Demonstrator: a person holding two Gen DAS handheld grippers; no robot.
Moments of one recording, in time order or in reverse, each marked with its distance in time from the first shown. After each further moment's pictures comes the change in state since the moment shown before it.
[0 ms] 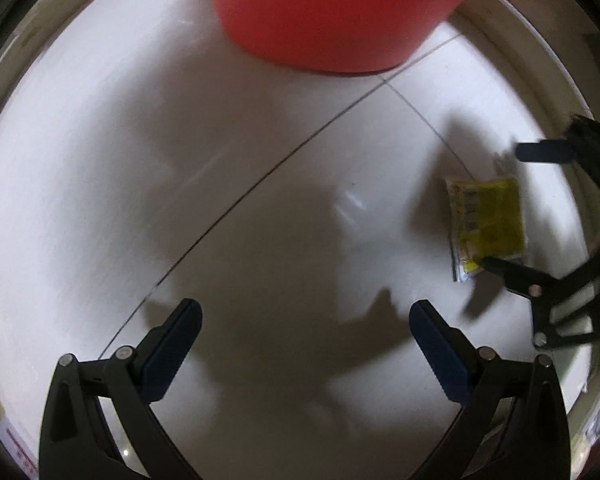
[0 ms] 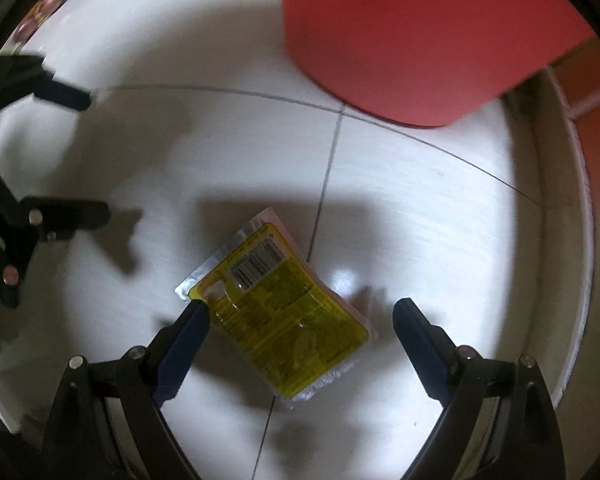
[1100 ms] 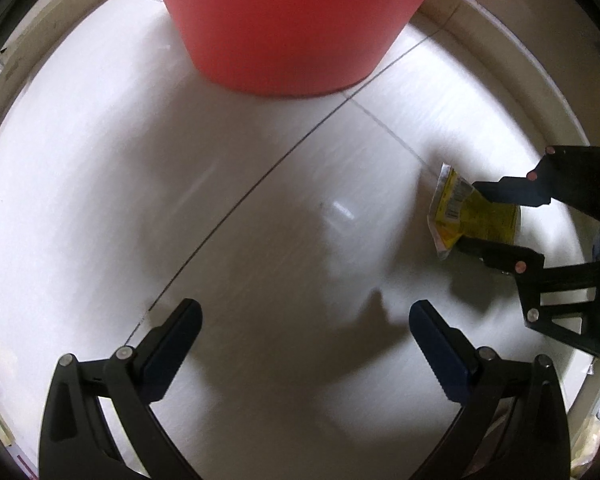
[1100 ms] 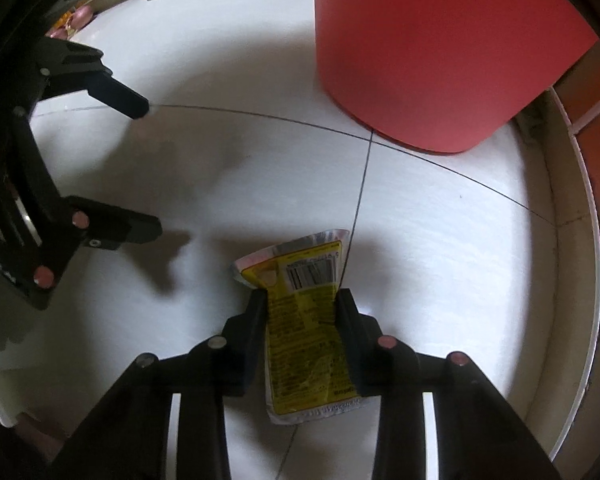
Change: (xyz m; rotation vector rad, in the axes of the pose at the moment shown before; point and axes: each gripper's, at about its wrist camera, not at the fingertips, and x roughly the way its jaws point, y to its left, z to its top) left arm -0.024 0.012 -0.002 0.062 -0.050 -0.011; right arm 0.000 0.062 -0.011 0.003 -0.162 0.047
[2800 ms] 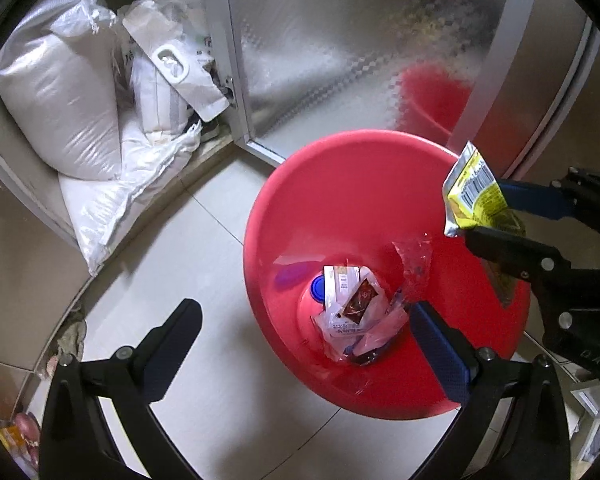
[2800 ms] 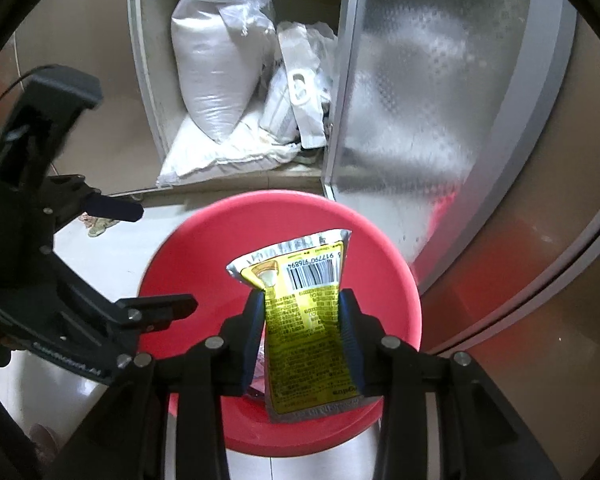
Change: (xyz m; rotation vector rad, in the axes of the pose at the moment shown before) left arm -0.227 0.041 0.149 0.033 -0.373 0.099; right arm -0.236 -0.103 0.152 0.274 -0.405 -0.177
